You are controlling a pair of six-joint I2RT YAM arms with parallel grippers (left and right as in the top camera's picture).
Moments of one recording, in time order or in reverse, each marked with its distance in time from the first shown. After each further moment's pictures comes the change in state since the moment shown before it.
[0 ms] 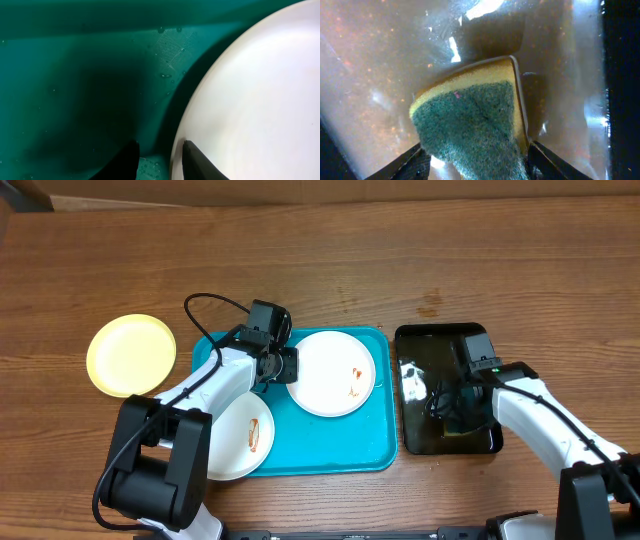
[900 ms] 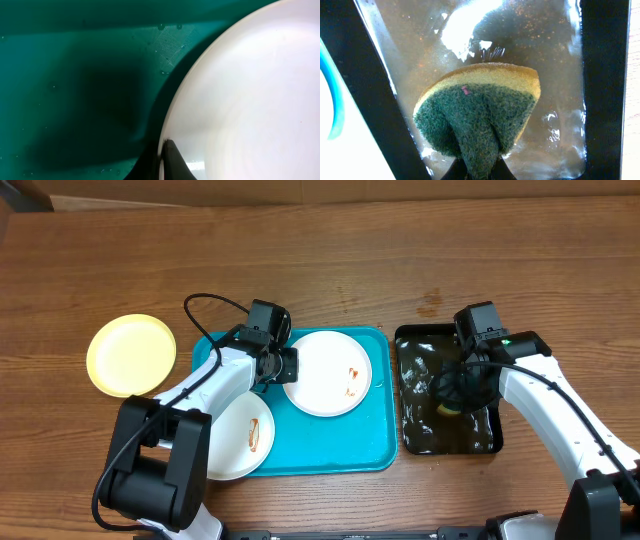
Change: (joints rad) left arm 0.000 0.000 0.003 -0.012 0.004 -0.003; right arm 0.000 0.000 0.247 -0.267 -0.047 -0.048
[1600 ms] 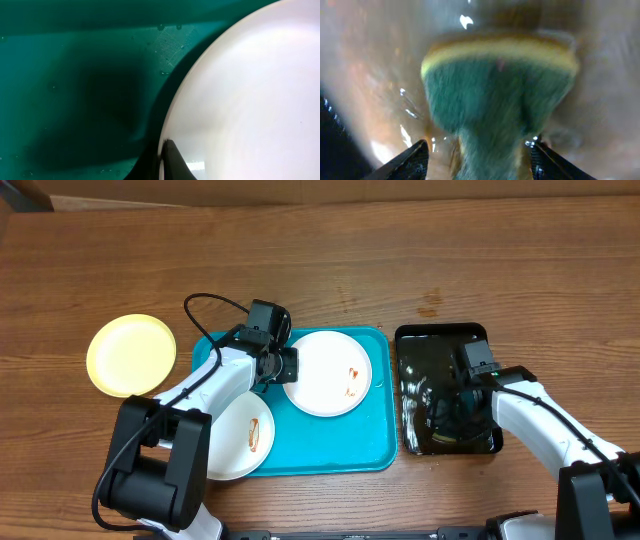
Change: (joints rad) left arm 0.000 0.000 0.001 0.000 0.000 0.000; right arm 0.000 0.001 -0.266 0.195 -0.079 0.025
